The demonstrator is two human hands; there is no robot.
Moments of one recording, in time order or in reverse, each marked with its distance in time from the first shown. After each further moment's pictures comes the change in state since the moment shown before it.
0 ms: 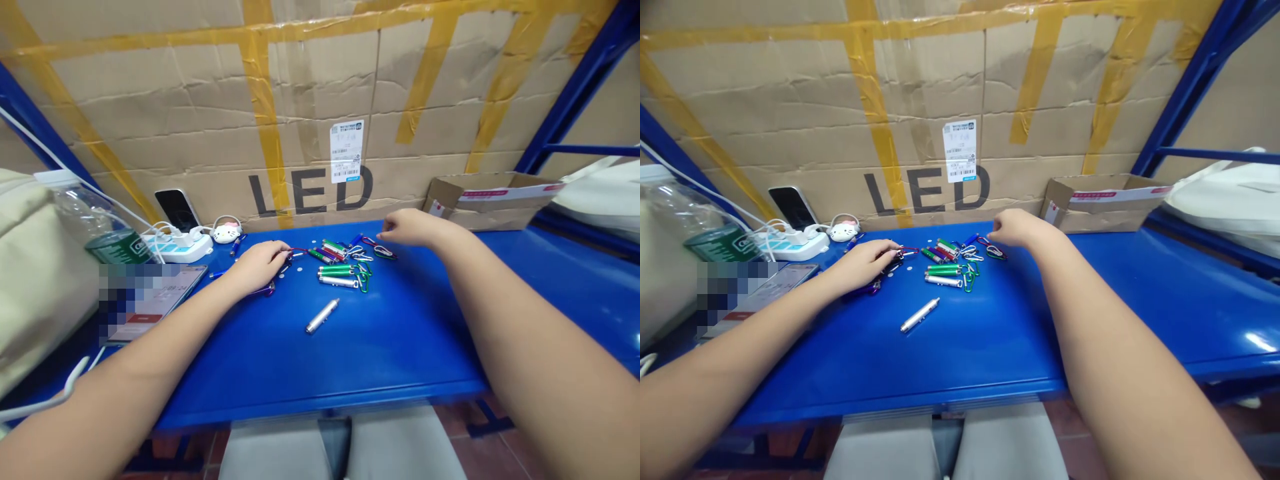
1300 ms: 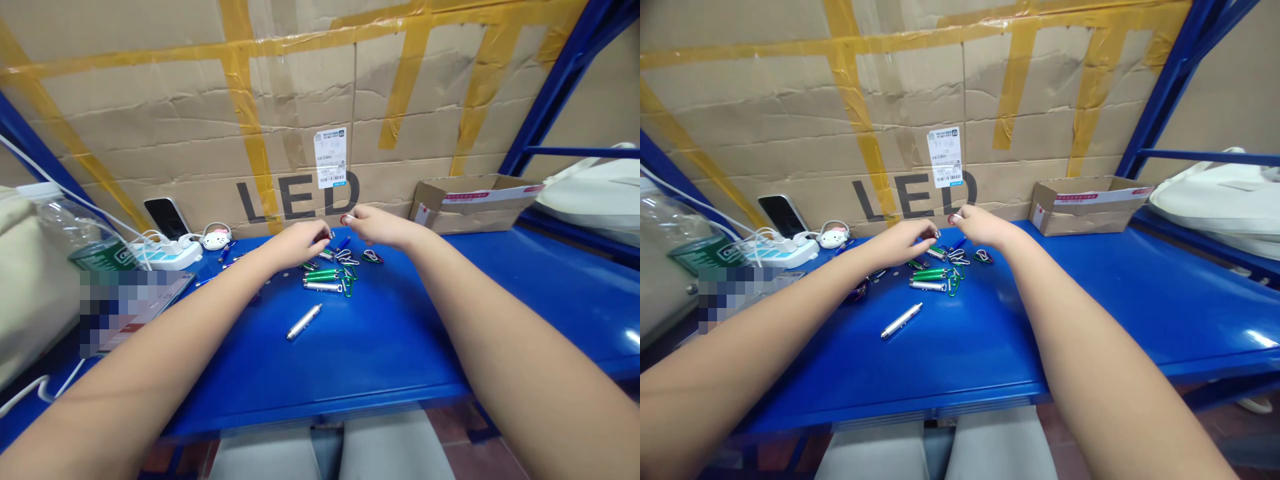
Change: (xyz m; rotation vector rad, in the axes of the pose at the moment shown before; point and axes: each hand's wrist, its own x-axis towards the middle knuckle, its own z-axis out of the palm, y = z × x) left_hand 0.068 0.073 0.002 -0.001 -0.017 0.362; right_hand -0.005 -0.030 -0.006 0.523 0.051 -0.100
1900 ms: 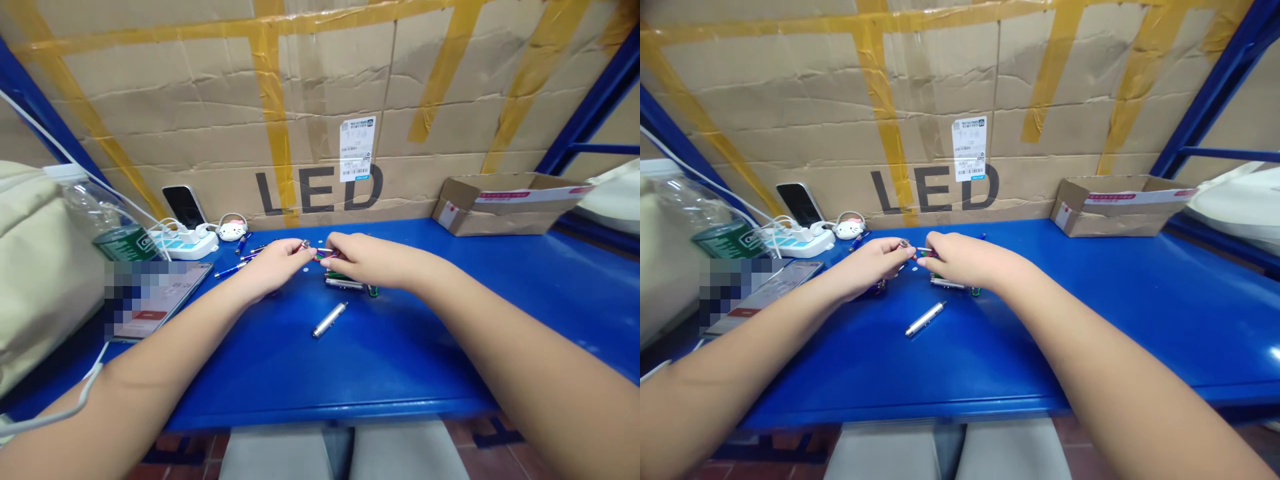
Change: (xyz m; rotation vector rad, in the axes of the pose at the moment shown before) left_hand -0.081 0.002 -0.009 -0.745 0.092 -0.556; right_hand -0.035 -0.056 0.044 -0.382 -0.172 -0.398
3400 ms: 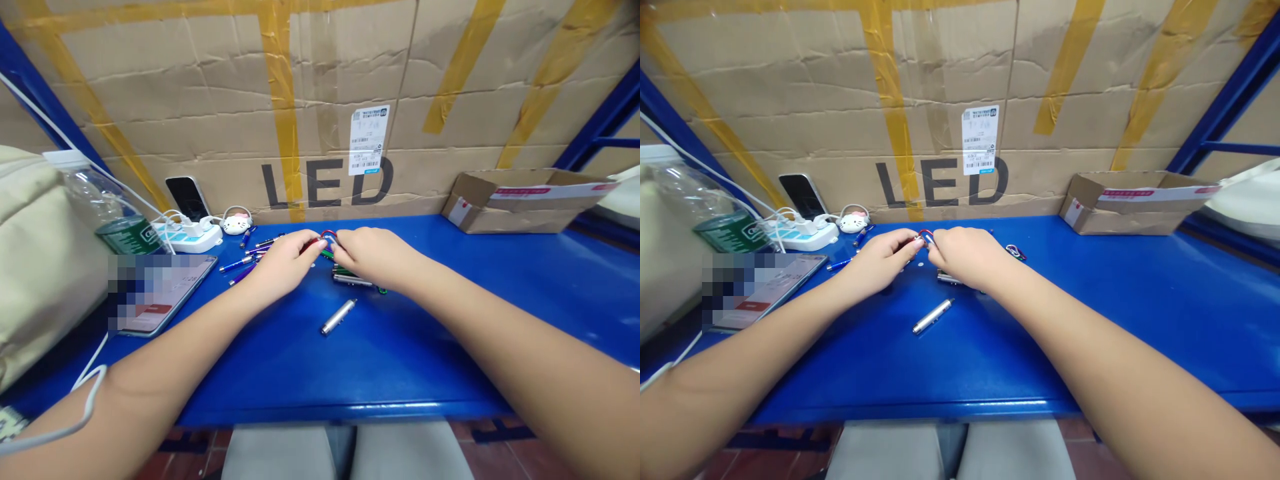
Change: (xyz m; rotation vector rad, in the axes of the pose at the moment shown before) left_hand 0.001 -0.005 0.004 0.386 0.140 0.343; right_hand 0.010 -0.014 0.012 -0.264 0.088 0.142
